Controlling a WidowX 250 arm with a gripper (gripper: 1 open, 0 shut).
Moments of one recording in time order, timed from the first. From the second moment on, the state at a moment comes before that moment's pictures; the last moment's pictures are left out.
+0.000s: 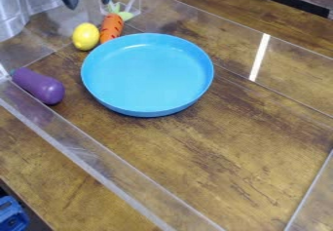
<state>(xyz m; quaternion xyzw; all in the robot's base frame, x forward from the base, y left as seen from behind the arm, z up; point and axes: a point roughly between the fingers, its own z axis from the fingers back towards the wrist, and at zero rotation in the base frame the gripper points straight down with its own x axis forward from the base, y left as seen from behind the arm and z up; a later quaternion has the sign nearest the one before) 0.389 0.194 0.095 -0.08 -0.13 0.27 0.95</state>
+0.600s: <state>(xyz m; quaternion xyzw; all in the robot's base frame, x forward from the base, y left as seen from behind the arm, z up) 0.403 0.174 0.067 -0.06 -0.13 0.33 0.93</state>
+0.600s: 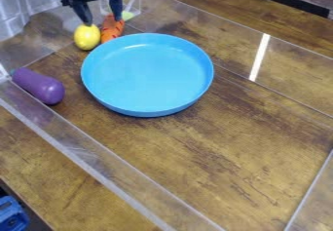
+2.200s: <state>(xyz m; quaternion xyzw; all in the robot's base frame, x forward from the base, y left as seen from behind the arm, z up) 0.382 0.186 0.061 -0.03 -0.17 0.30 0.94</state>
